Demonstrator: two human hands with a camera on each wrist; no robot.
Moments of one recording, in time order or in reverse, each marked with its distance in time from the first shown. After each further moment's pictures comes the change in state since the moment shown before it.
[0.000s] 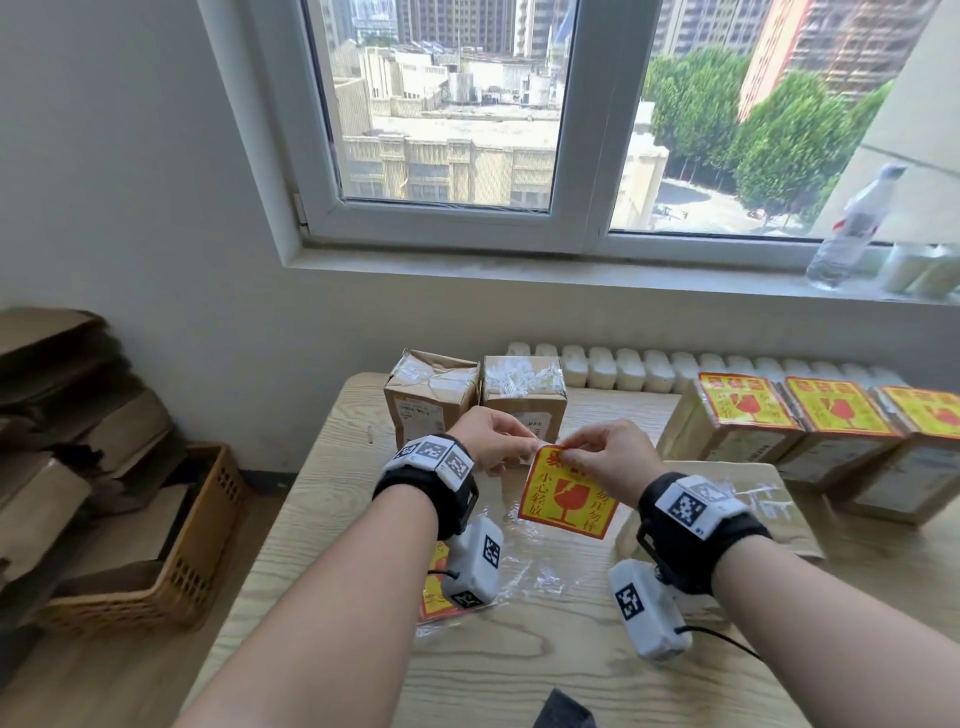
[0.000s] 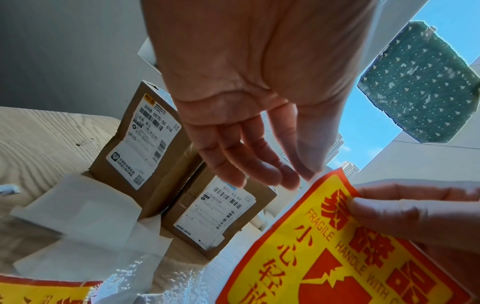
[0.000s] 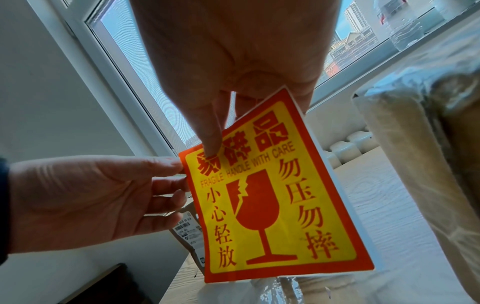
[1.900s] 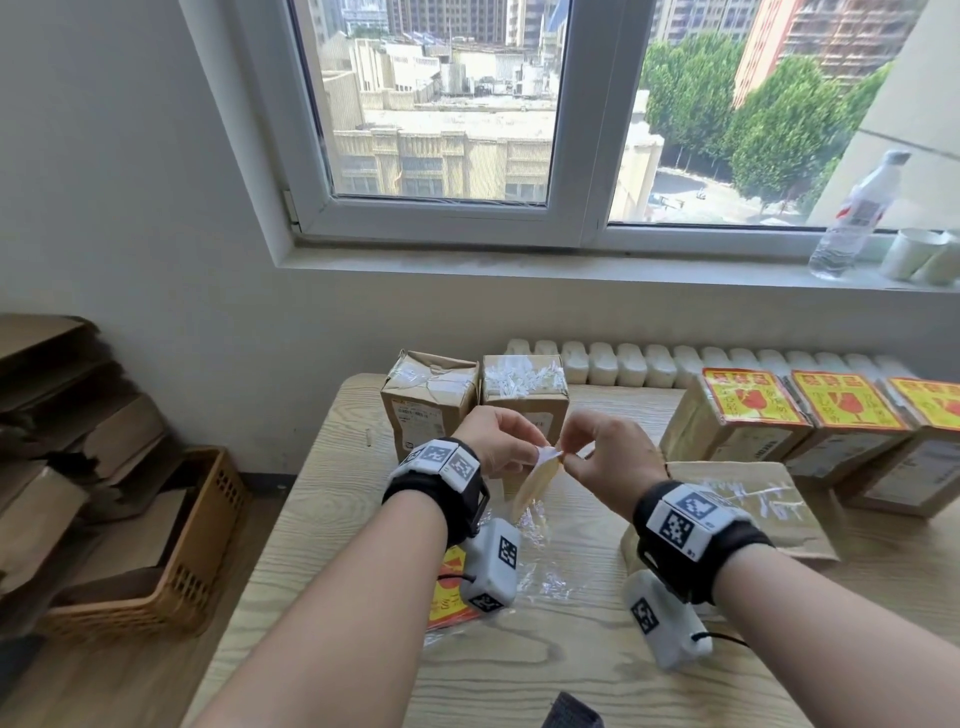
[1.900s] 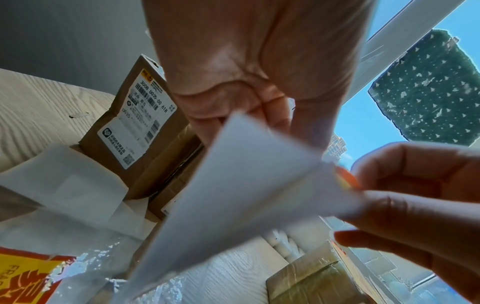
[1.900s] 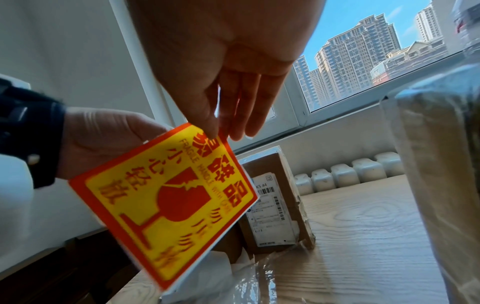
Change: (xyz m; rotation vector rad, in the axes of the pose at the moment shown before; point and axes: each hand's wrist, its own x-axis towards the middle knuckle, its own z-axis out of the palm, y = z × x) left_hand 0.009 0.001 0.004 -0.166 0.001 -0.016; right_hand -0.003 -0.010 0.004 -0.340 0.161 -0.228
